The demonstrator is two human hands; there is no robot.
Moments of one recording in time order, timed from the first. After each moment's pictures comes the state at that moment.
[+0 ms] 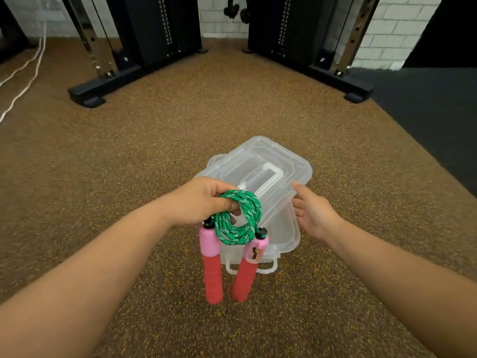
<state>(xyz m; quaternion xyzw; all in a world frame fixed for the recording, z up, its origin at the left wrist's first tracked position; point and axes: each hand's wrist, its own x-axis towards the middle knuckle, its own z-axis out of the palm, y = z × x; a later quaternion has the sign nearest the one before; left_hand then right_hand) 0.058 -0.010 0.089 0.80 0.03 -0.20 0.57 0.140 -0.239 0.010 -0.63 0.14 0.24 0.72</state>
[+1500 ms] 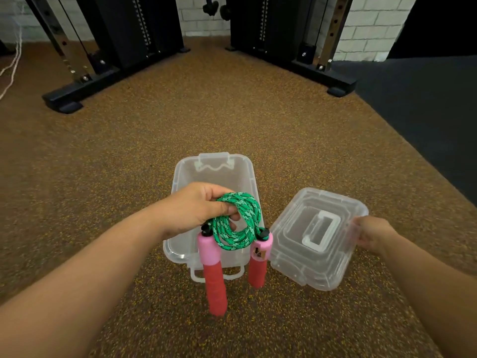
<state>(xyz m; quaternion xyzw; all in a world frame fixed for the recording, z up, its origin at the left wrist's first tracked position) 0.076 -0.073 0.090 0.77 0.02 -0.23 0.60 0.174 -0.419 -0.034 -0.70 0.38 0.15 0.59</state>
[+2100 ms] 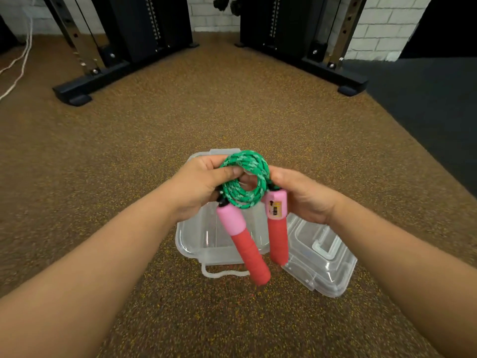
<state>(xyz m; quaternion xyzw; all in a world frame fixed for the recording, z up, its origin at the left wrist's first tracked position) 0.088 -0.067 0.097 0.65 0.06 -0.11 0.75 0.145 -0.254 0.069 -0.62 -0.19 0.37 0.66</state>
